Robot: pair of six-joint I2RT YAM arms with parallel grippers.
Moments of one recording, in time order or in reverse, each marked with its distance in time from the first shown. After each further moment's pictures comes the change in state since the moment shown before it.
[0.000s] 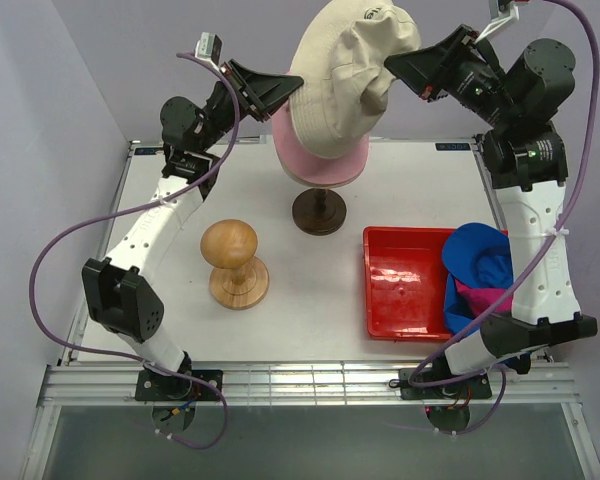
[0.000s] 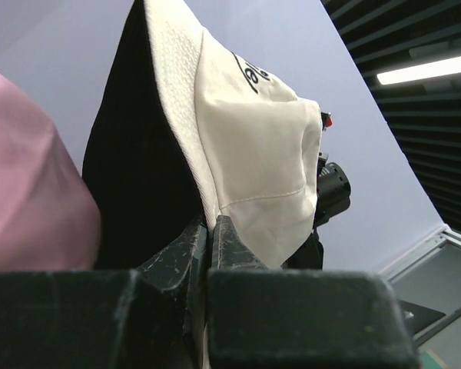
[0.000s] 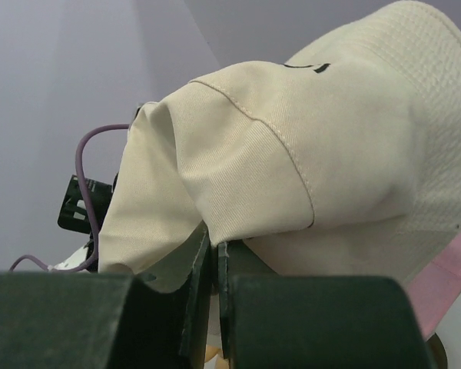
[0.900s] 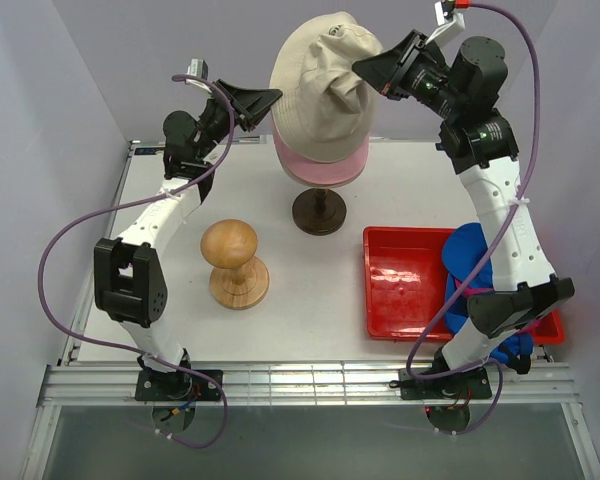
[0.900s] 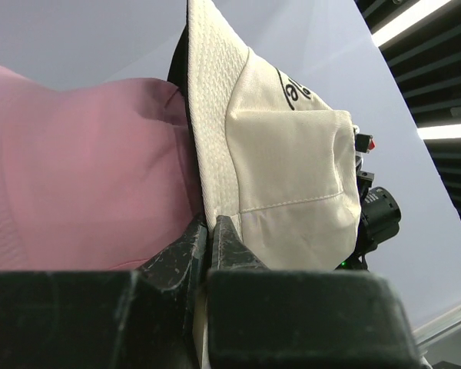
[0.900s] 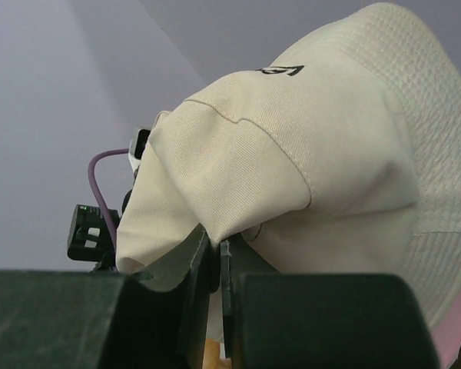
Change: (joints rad) left arm 0.132 0.114 -0.125 0.151 -0.019 -0.006; right arm 0.103 0.147 0.000 0.017 0.164 0.019
